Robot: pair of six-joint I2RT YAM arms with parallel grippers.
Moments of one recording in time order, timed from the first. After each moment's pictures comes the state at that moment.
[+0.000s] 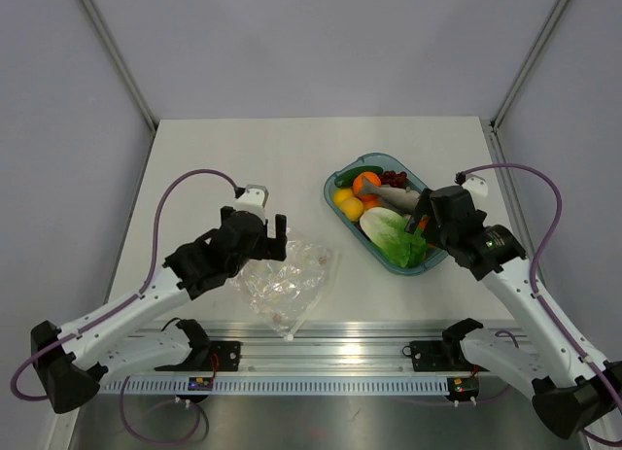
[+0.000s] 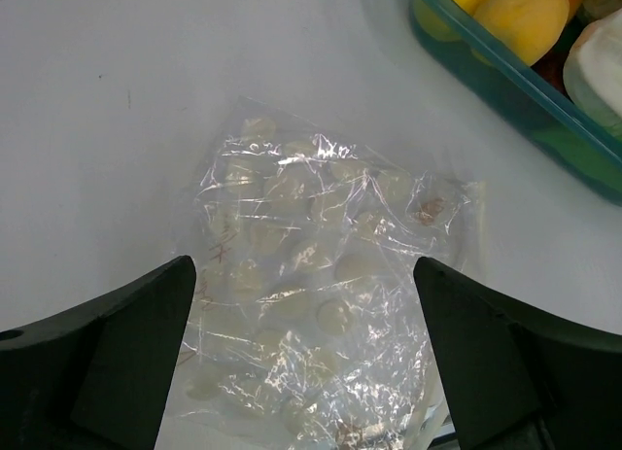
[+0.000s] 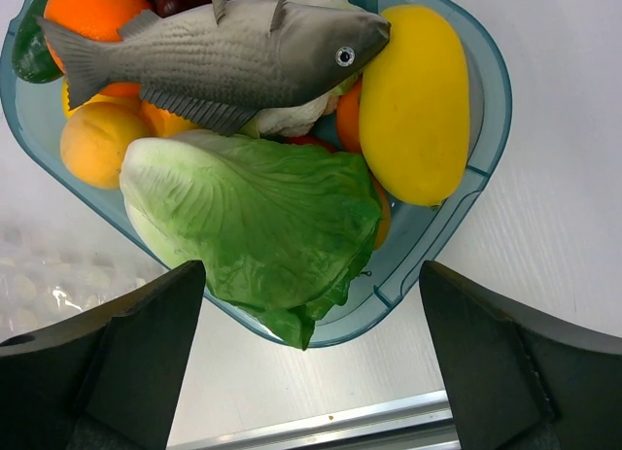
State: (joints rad) left arm -0.85 0.94 0.83 -0.54 -0.44 -0.45; right arm 0.44 0.93 0.99 -0.86 0.40 0.71
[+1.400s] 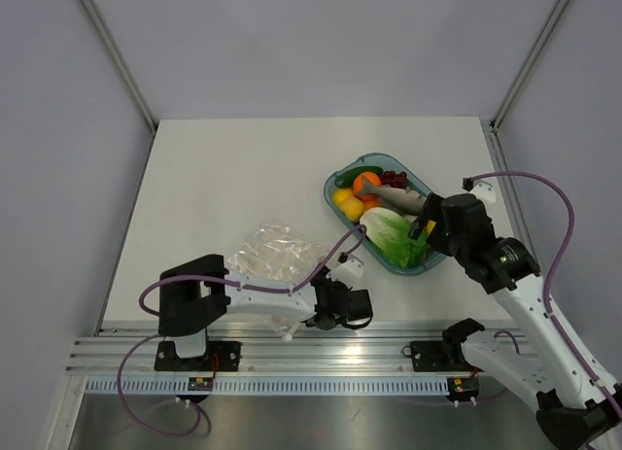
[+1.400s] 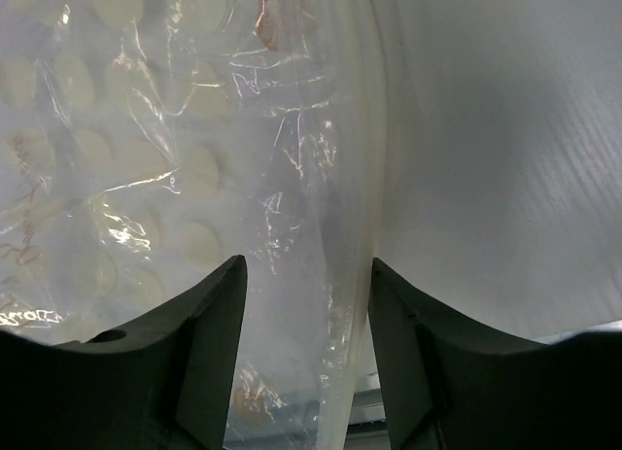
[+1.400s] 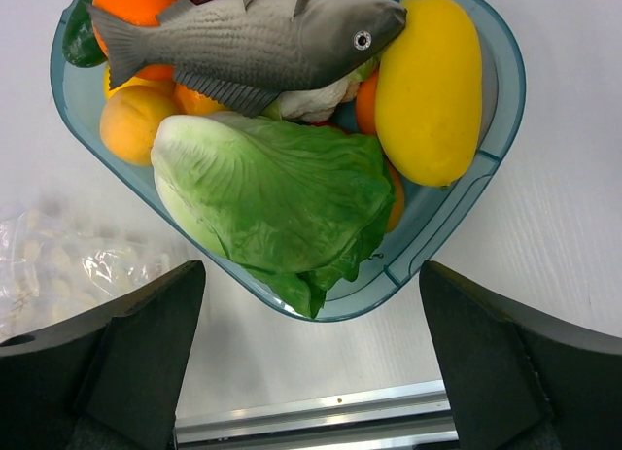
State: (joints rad) left arm -1.40 1.76 1.08 -0.74 -0.74 -0.71; right arm 0.44 0.83 0.98 -0.88 0.35 0.71
